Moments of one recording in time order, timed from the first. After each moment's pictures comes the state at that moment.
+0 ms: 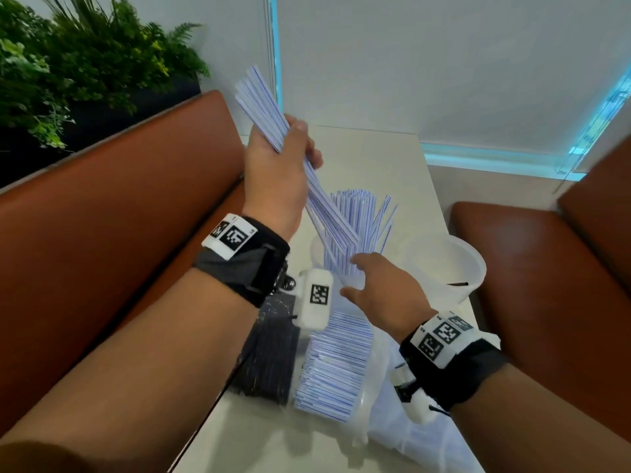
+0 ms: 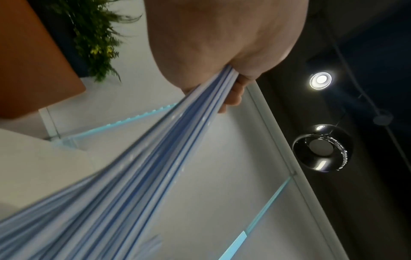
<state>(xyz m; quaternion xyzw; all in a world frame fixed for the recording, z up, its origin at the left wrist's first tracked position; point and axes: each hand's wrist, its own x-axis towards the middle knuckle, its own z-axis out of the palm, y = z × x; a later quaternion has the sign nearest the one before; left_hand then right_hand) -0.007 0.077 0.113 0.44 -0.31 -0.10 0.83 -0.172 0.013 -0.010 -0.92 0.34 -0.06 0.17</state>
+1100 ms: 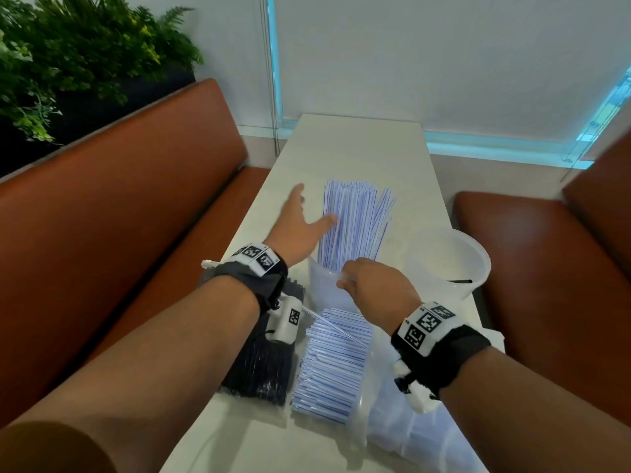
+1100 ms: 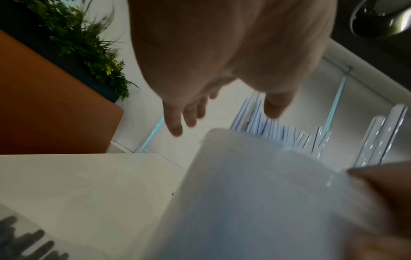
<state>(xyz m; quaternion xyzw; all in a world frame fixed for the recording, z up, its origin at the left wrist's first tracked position) 0.034 0.046 -0.015 0.74 -0.40 -0.19 0.51 -0.159 -0.007 -0.031 -0.96 0.26 -0.02 0.12</state>
